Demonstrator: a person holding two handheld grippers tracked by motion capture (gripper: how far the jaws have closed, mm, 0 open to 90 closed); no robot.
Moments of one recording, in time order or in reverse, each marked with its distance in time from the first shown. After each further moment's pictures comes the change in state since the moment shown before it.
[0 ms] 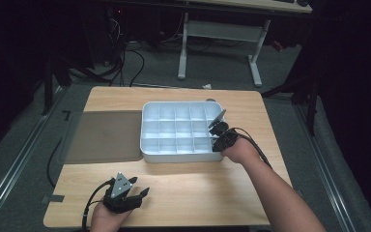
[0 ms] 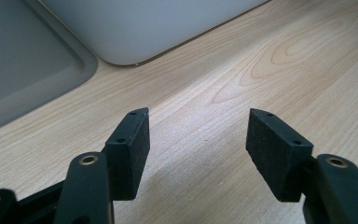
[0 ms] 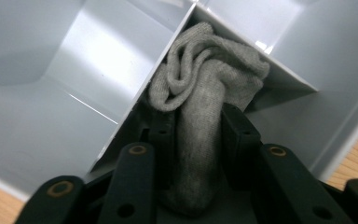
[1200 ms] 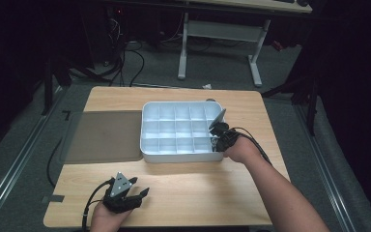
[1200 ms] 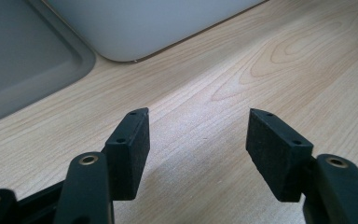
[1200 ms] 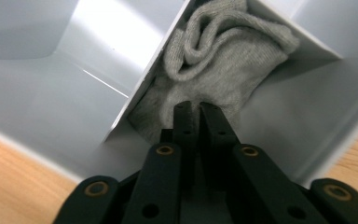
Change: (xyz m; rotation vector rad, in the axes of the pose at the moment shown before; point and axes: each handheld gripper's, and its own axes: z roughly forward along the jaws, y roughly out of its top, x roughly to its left) left arm 0.002 -0.001 0.001 0.008 -0.012 -0.018; right arm -0.001 0.000 -0.006 0.095 0.057 0.024
